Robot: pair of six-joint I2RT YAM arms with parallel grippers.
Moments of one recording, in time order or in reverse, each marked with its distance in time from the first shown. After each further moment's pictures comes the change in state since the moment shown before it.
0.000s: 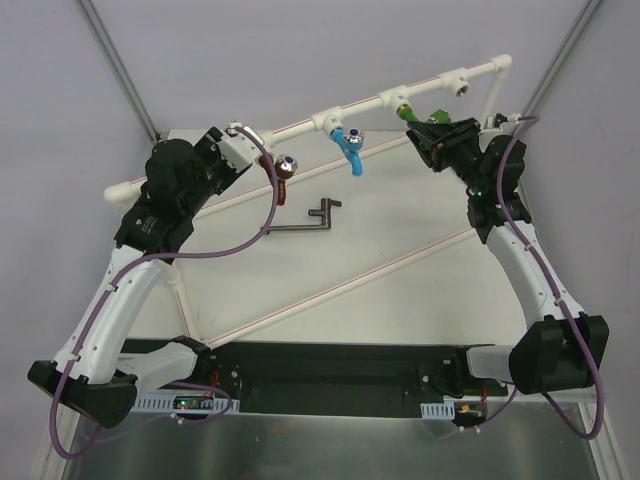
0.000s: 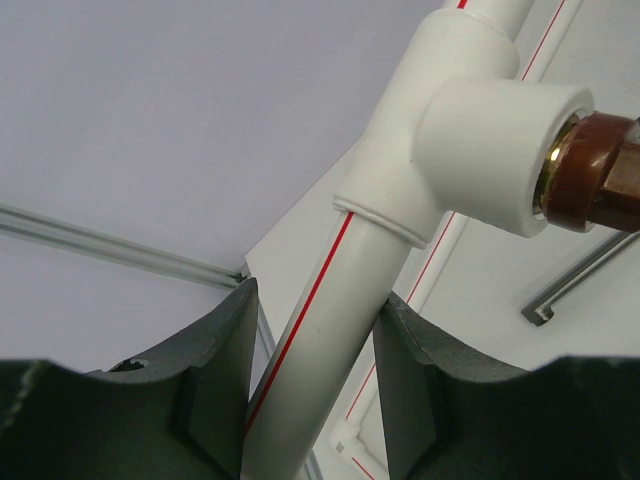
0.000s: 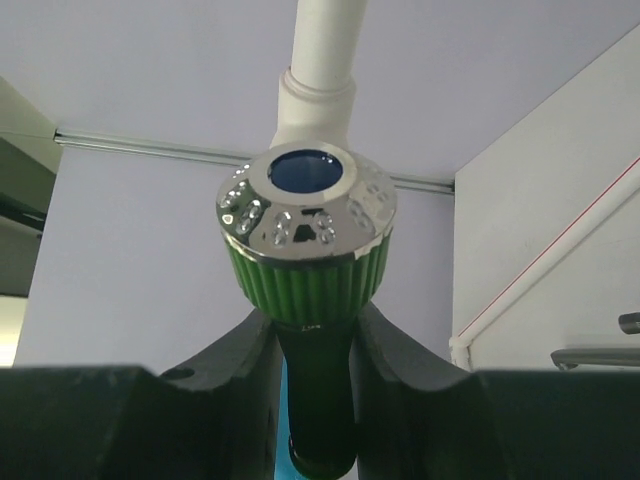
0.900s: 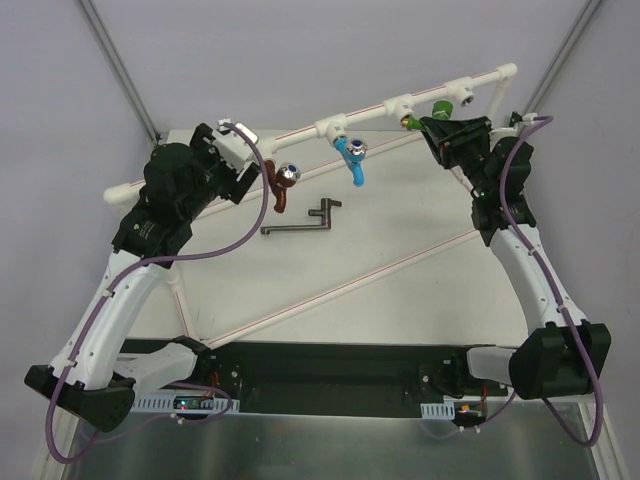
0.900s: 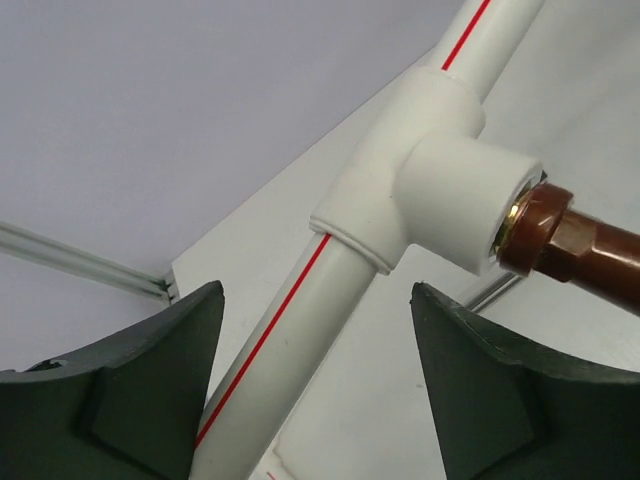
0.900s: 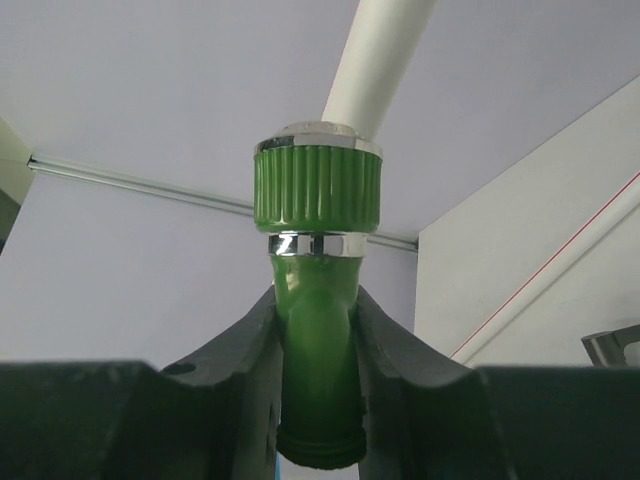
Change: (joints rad) left arm -0.007 -0.021 -0.001 -0.022 0.029 -0.156; right arm -0.025 -0.022 -0.002 0.004 0.105 -0.079
